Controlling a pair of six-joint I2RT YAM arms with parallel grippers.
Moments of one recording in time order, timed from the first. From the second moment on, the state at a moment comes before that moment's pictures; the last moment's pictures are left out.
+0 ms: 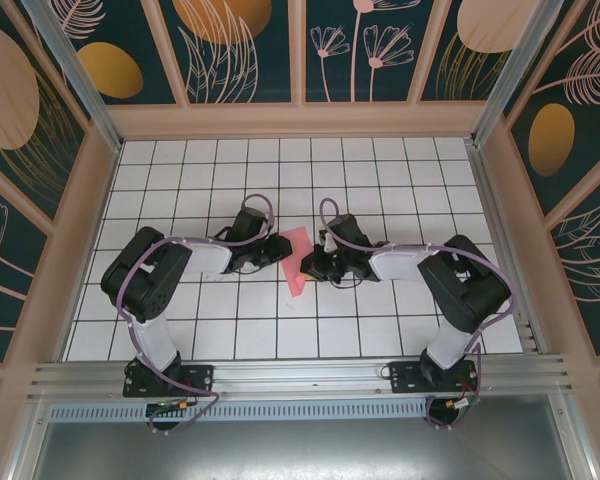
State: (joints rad) left arm -0.55 1.83 0.82 0.20 0.38 -0.86; right arm 0.68 1.71 0.77 0.10 -0.55 1.01
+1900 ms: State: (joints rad) left arm -0.55 1.86 0.91 0.05 0.24 -0.81; right arm 0.70 1.84 0.81 0.25 -0.52 1.02
